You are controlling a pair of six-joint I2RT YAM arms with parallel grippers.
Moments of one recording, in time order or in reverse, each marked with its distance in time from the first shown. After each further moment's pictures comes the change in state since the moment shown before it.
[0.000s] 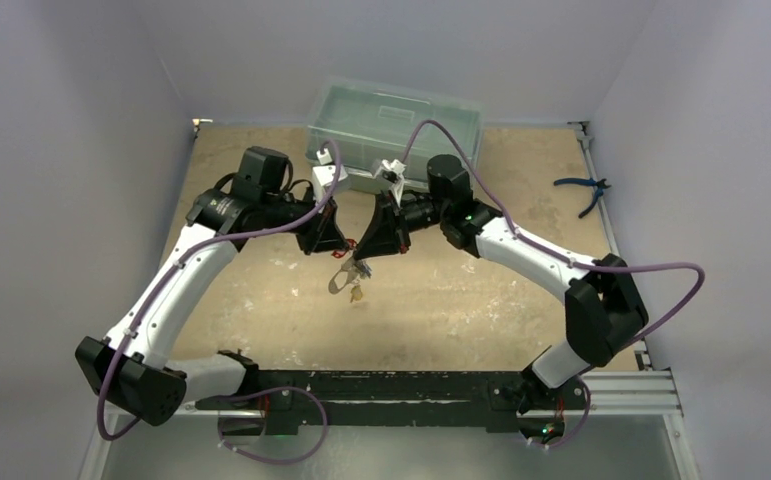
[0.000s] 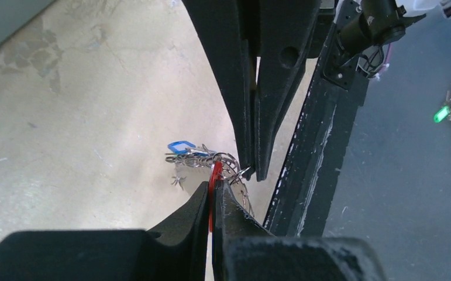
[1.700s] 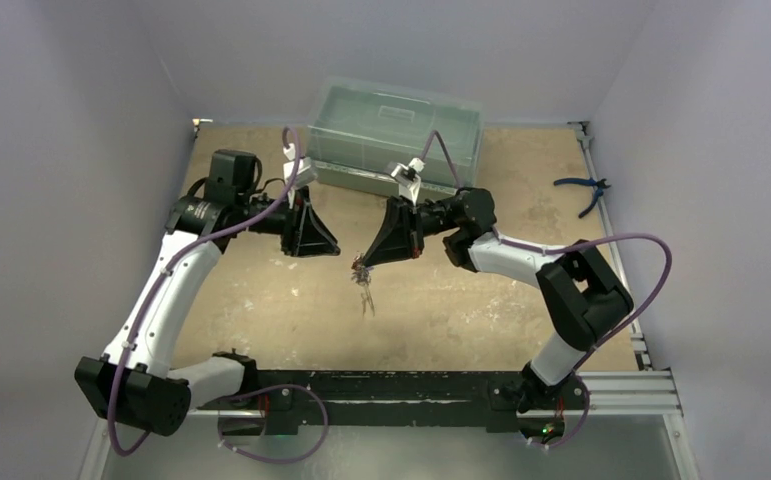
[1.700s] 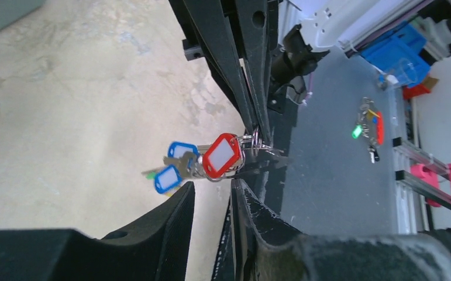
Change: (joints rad) left arm 0.182 -0.073 -0.055 0.013 0.328 -0.012; right arm -0.032 0.092 -0.189 1.004 -0.087 0.831
